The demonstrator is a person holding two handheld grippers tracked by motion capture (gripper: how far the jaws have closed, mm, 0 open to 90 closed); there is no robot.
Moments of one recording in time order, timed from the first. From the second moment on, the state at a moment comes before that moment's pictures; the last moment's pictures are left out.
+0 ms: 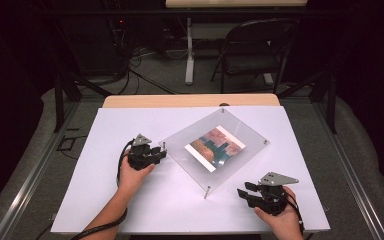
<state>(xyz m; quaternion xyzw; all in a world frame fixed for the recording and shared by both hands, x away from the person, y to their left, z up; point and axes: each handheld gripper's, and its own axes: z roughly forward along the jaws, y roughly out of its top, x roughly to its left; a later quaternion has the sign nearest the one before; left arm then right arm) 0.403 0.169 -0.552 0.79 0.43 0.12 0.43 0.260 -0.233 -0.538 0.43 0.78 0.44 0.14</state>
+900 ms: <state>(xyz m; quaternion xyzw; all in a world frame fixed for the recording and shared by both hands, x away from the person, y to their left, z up) 0.418 0.157 -0.560 0.80 0.41 0.14 0.42 0.250 -0.214 -0.540 0.43 0.78 0.44 0.12</state>
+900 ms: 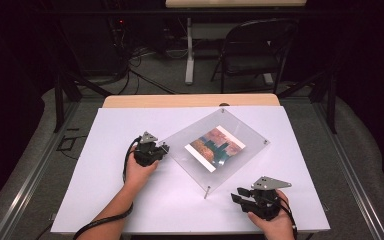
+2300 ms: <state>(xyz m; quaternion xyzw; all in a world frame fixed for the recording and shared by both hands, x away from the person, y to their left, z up) 0.400 0.156 -0.537 0.79 0.43 0.10 0.43 0.250 -0.184 -0.549 0.40 0.79 0.46 0.06</state>
